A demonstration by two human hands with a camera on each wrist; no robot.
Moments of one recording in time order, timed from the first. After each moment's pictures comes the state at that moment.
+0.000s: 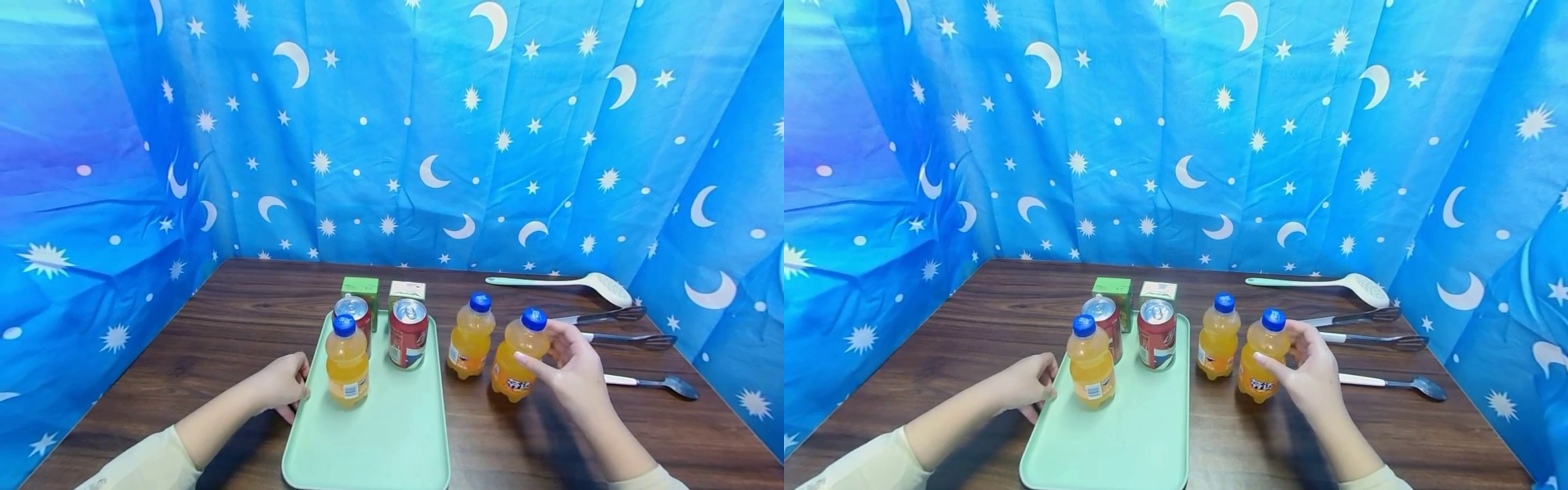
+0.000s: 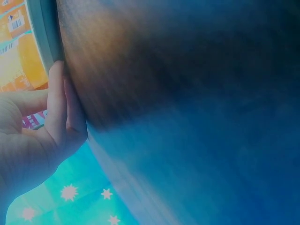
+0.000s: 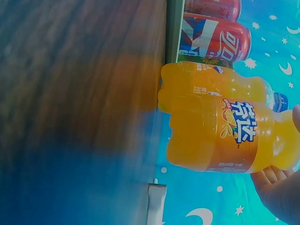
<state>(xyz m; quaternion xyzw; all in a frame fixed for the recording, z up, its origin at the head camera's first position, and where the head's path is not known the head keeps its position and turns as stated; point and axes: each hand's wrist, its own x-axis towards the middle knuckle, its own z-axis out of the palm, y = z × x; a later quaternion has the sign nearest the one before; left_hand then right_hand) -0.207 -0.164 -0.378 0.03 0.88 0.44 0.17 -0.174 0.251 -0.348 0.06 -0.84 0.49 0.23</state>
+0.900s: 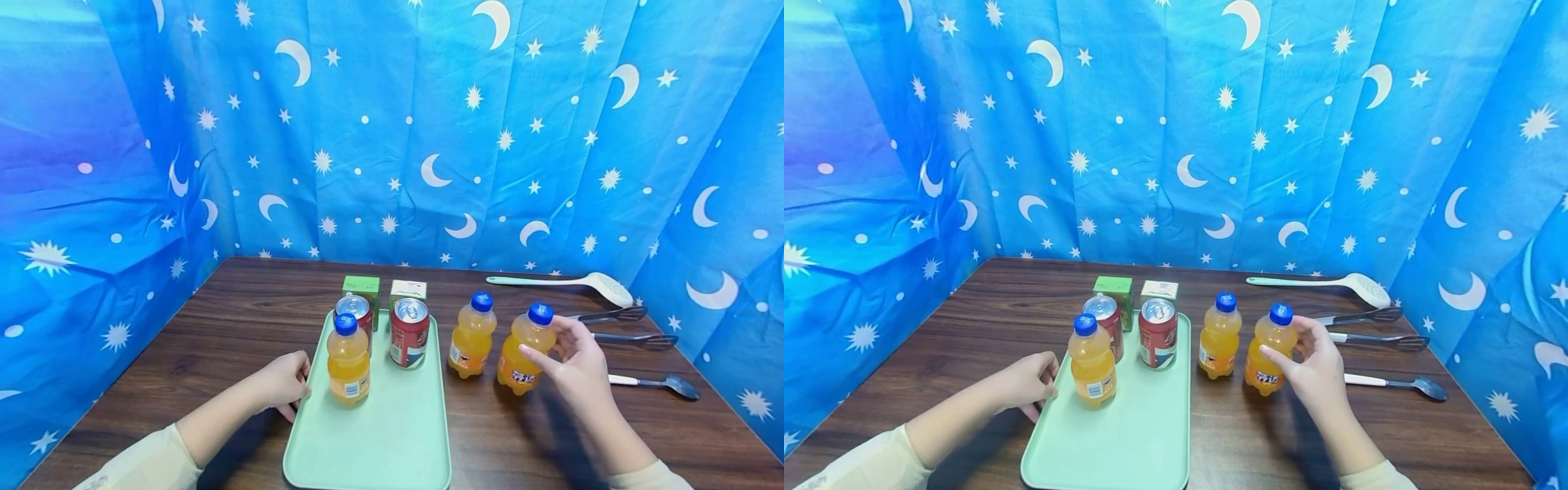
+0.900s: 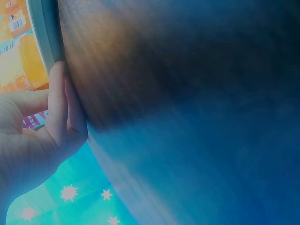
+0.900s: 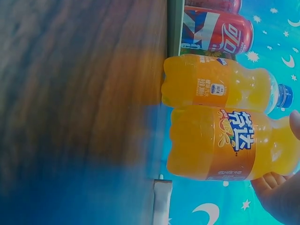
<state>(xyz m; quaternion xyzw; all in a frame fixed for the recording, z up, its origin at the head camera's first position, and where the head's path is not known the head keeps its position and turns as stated) -0.205 -0.165 -0.376 0.03 0.88 0.44 0.16 -0.182 0.257 -0.350 0.02 -0.84 0.48 0.24</state>
